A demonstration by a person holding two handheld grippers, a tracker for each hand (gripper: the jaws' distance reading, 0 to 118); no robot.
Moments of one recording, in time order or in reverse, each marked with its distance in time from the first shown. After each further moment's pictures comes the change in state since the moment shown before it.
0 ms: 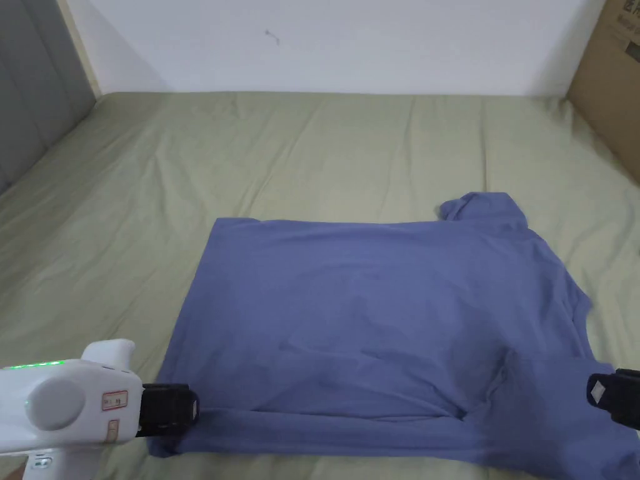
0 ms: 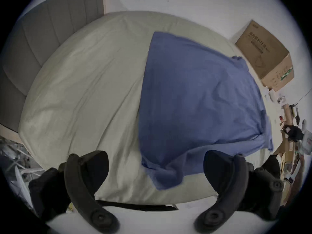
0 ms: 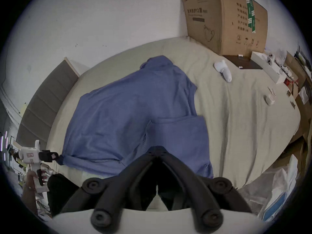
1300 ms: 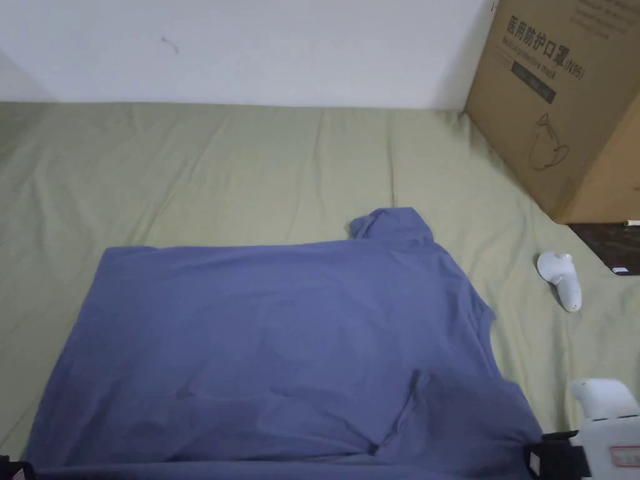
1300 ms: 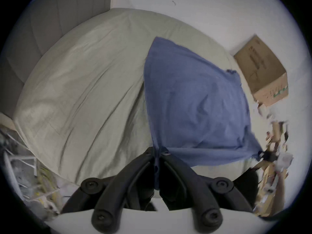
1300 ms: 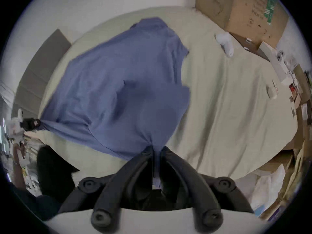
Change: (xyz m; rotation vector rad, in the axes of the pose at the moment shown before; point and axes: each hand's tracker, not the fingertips) left arm -0.003 0.018 0.043 0.071 -0.163 0.181; right arm 0.062 0.015 -0.016 -0.251 -0.018 0.079
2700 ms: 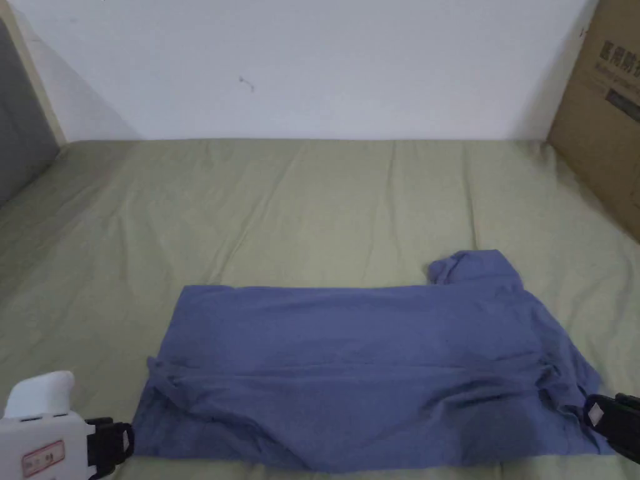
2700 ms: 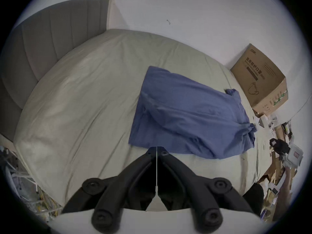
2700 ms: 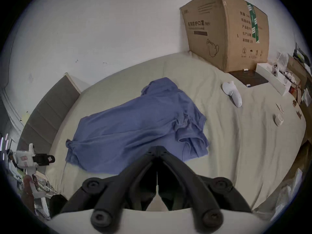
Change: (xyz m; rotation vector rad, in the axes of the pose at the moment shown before) left arm 0.010 0.057 -0.038 0.128 0.043 -0.093; right arm -0.059 0.057 -0.005 0.408 0.042 -0.103
